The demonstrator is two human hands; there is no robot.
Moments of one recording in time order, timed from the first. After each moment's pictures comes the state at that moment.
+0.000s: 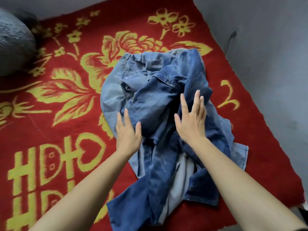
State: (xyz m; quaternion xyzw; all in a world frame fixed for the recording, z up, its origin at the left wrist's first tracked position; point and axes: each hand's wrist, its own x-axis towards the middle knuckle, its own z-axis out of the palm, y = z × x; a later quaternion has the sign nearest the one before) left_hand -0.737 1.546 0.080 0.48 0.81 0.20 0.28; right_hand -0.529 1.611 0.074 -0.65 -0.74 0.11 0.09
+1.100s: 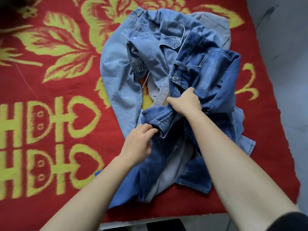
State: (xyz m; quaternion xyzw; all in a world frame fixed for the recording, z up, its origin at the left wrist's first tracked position) left_hand -0.702 1.458 0.030 0.70 0.66 0.15 0.22; right_hand -0.571 1.636 0.049 -0.74 -0.54 0.40 -0.04
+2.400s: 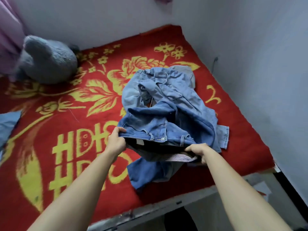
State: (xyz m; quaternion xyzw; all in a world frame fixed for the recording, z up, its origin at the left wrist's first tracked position) left_hand -0.802 1.326 0.207 0.32 0.79 0.31 0.42; right_hand -0.492 1.368 0.178 -0.76 -0.25 0.59 0.06
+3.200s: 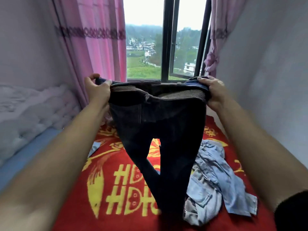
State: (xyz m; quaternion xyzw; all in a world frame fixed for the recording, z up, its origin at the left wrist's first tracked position) left_hand -1.013 1.087 0.678 0.26 0.51 0.81 0.08; right_hand -0.695 1.227 0.697 -0.29 -0.49 0.63 0.53
